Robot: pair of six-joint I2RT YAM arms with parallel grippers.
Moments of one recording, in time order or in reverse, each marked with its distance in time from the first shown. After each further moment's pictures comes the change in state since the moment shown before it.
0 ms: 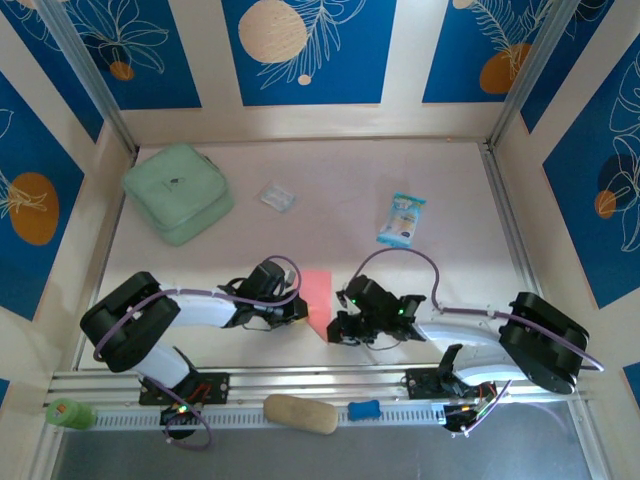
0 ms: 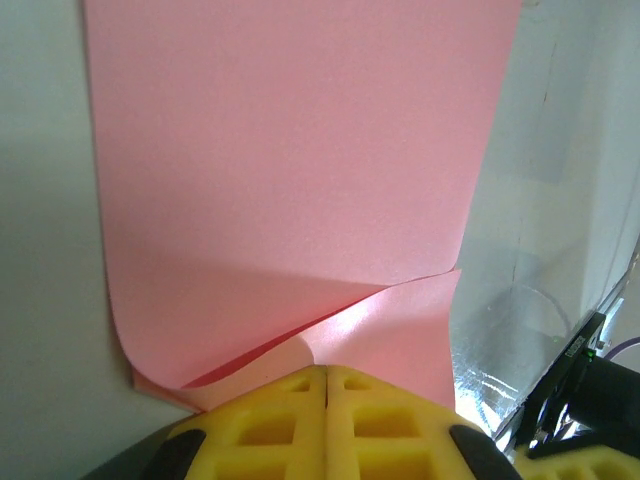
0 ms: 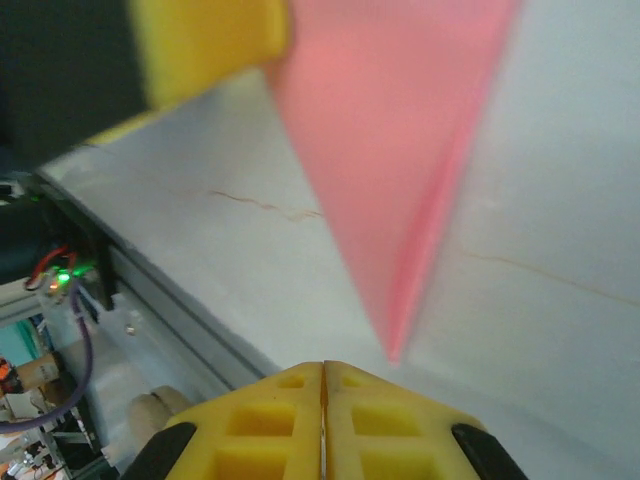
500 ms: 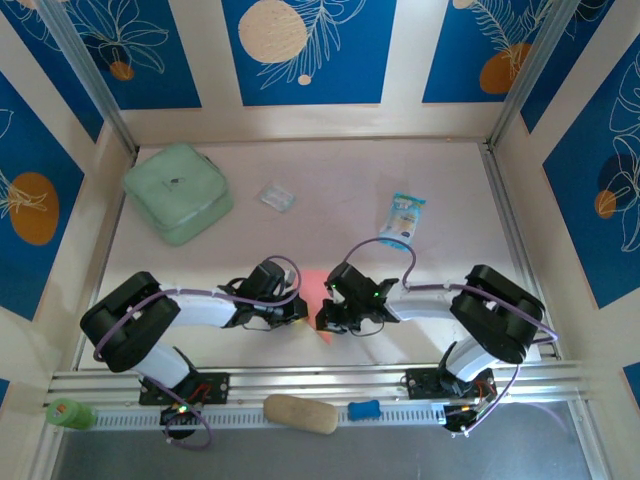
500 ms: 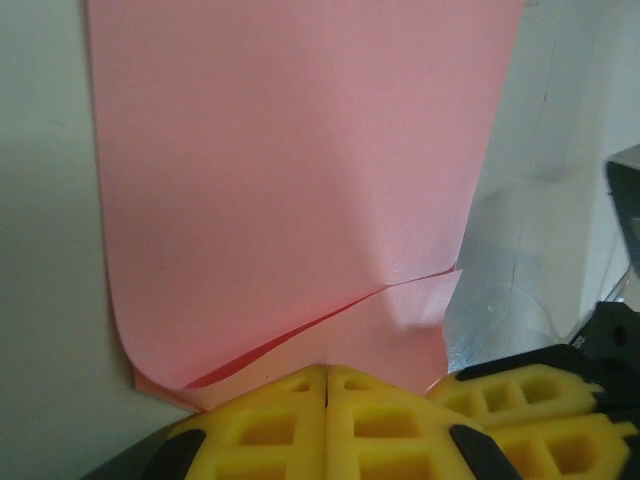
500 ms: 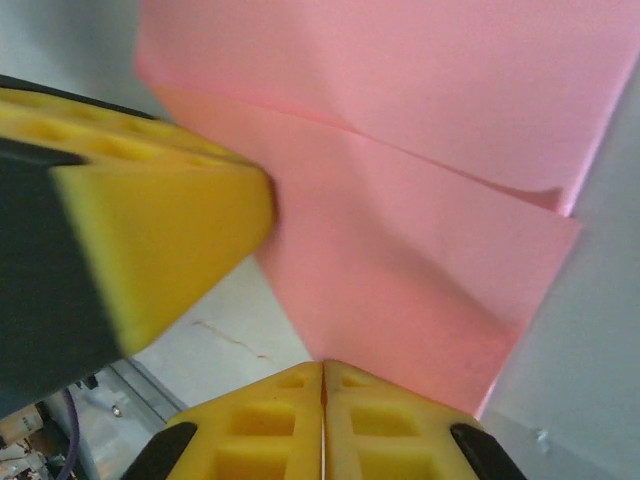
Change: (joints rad) left arm 0.000 0.000 0.000 0.000 0.000 0.000; right arm -0.046 0.280 0.144 0.012 -0.004 -0.030
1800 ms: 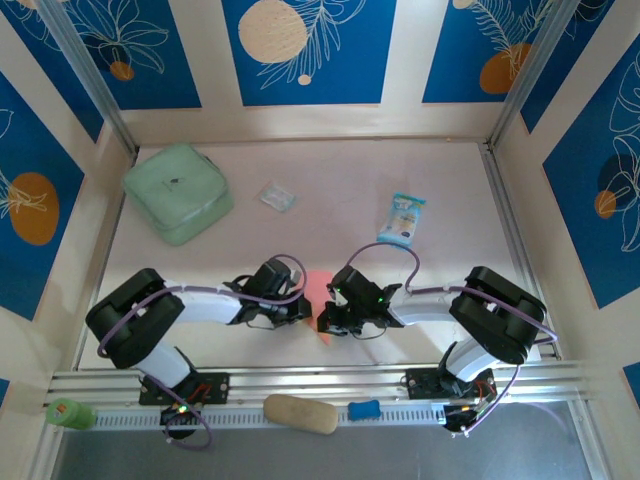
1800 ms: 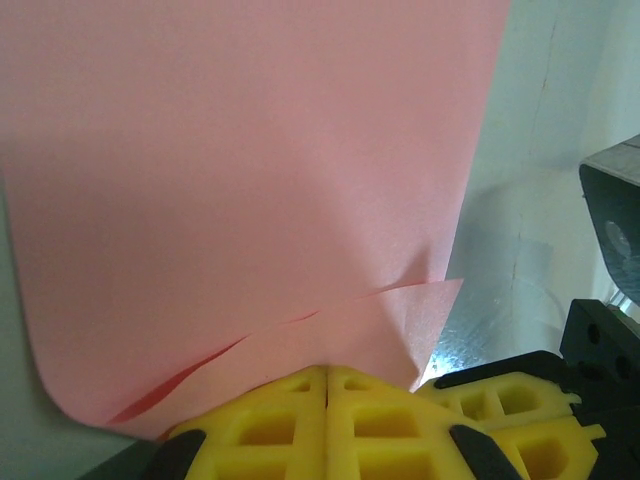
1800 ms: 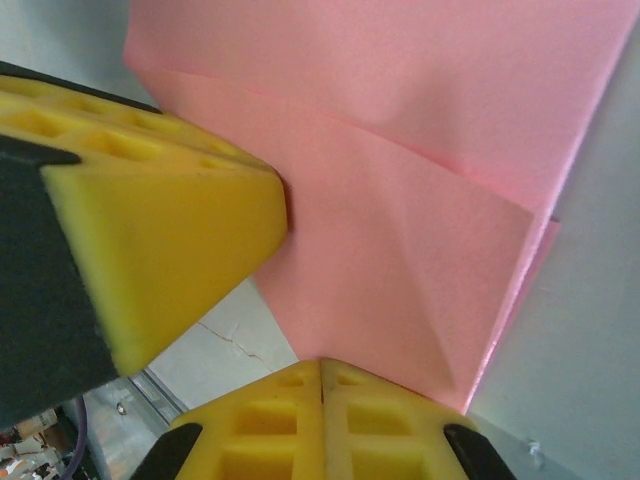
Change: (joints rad) left arm -0.003 0.032 0.053 -0.049 -0.001 0.028; right arm 0.000 -0.011 -0.065 0.109 -0.011 0.023
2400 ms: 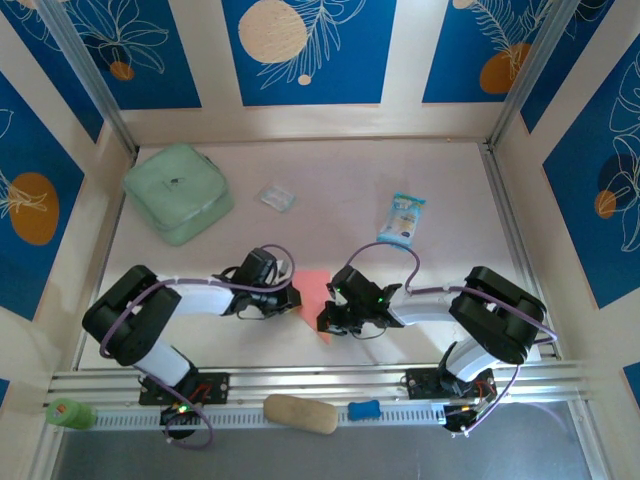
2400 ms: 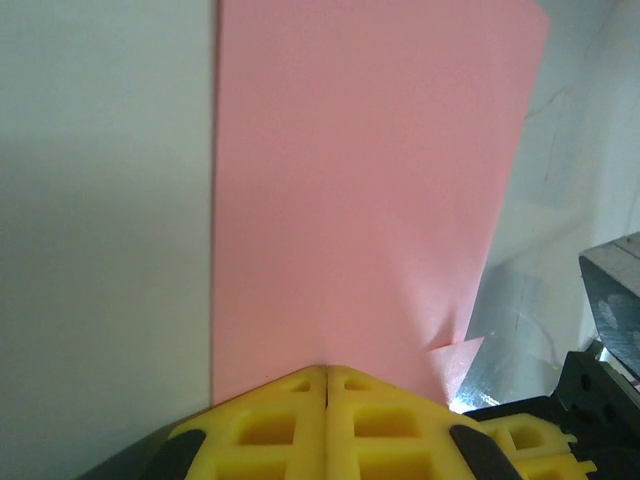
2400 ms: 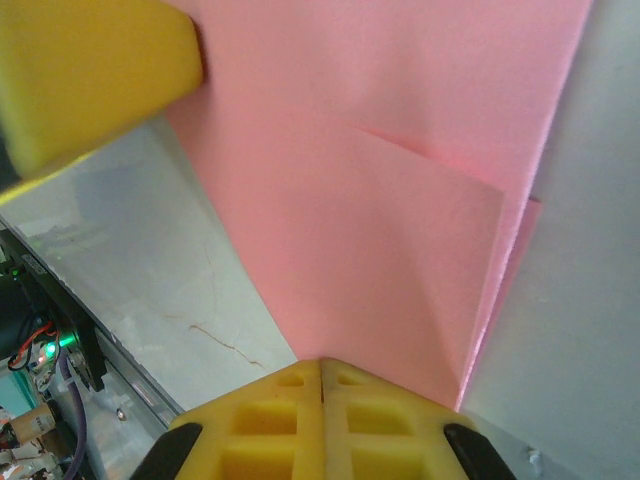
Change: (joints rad) left arm 0.148 0.000 -0.001 -0.024 0.056 0.078; right arm 0.000 0.000 0.000 0.006 0.010 0.000
